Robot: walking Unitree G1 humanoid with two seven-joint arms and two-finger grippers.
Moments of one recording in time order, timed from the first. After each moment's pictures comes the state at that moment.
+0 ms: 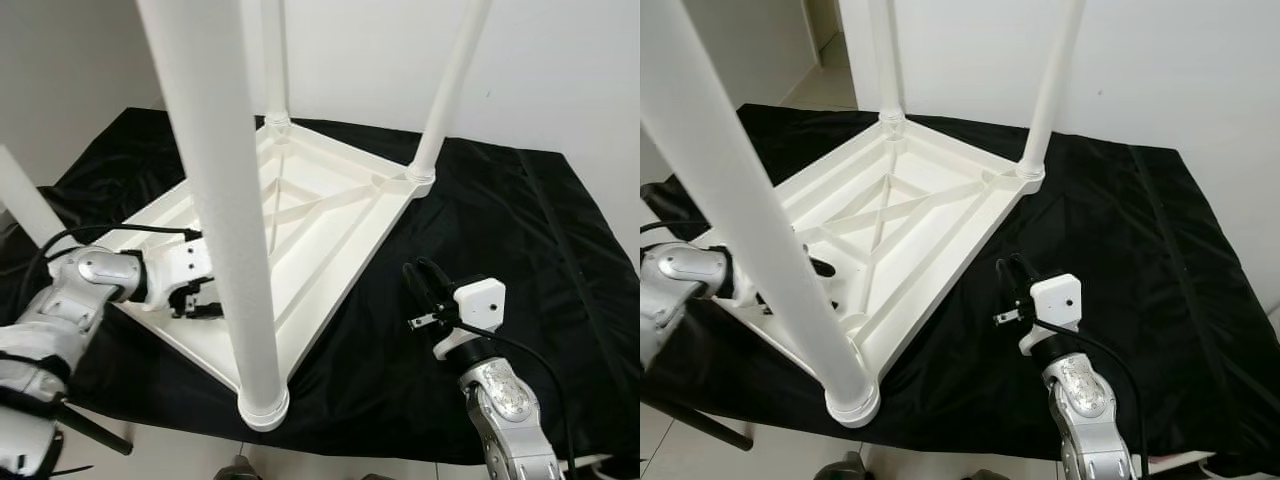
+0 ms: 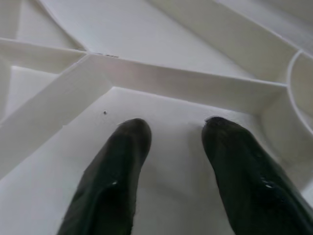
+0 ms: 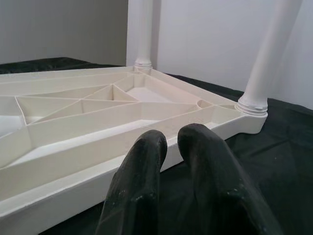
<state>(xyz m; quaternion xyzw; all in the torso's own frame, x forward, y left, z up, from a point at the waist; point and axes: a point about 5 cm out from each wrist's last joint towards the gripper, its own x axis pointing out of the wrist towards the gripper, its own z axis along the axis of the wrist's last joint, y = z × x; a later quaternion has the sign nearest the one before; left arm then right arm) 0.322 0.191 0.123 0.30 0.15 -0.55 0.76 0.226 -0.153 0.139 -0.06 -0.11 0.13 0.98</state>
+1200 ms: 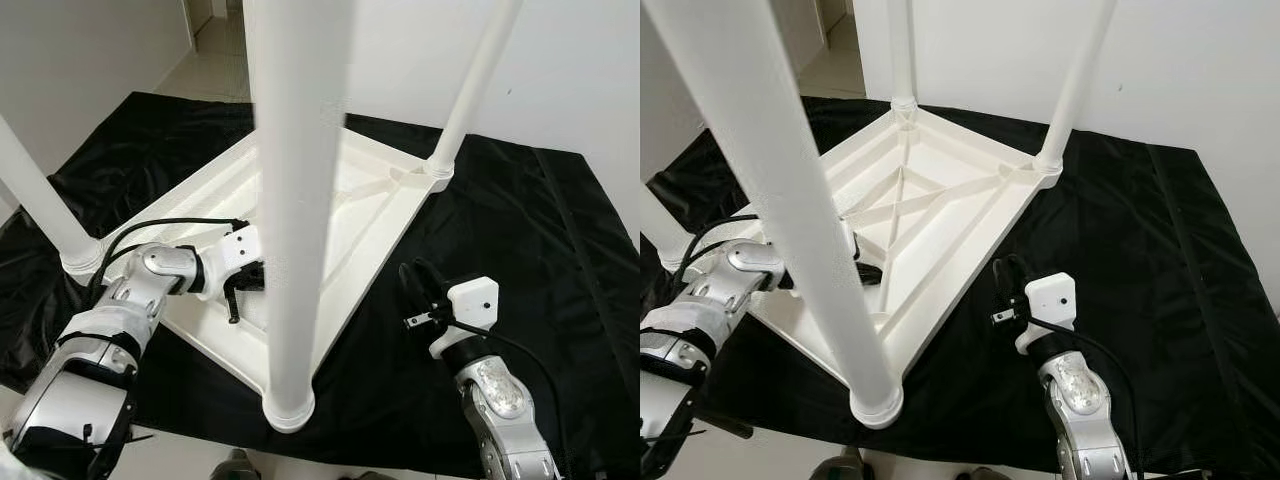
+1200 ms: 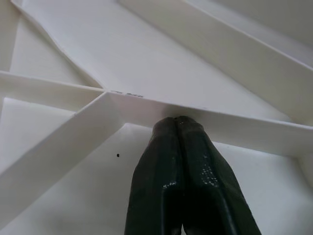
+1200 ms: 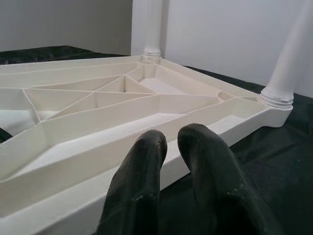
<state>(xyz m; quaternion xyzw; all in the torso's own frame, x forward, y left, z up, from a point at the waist) 0.342 0.135 0.128 0.26 0.11 -0.58 0.76 0.229 -0.151 0.137 -0.06 -0.11 0.13 0.98</state>
